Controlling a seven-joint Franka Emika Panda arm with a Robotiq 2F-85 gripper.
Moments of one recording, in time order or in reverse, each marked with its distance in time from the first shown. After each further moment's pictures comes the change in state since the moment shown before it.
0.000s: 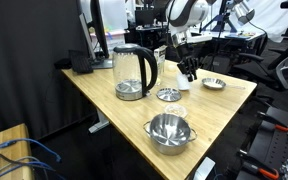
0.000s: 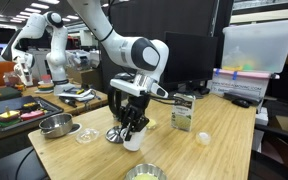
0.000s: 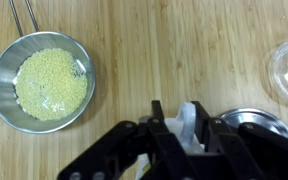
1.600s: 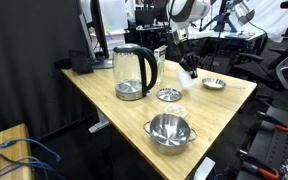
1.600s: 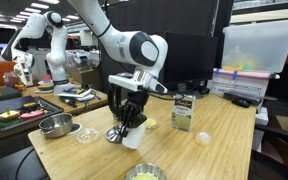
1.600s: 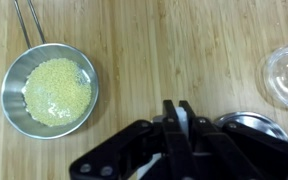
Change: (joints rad) arm 0.000 -0.034 0.002 -0.016 -0.007 -0.020 0.026
